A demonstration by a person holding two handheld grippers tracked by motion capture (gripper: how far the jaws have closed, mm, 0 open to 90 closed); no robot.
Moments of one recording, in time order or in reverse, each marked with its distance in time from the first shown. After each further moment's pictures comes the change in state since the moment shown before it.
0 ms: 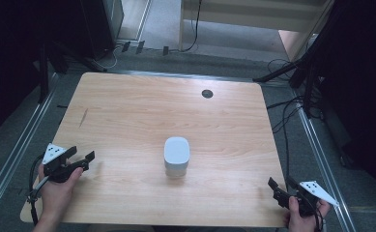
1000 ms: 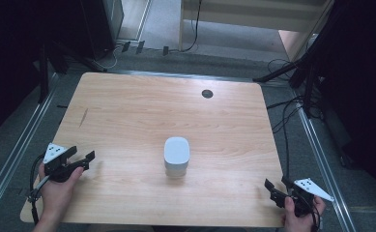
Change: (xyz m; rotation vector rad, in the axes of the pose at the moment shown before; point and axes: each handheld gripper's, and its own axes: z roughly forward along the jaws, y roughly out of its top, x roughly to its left) left arm 0.000 0.001 0.001 0.009 0.008 0.002; right arm 0.004 0.002 0.007 0.078 0.034 -0.053
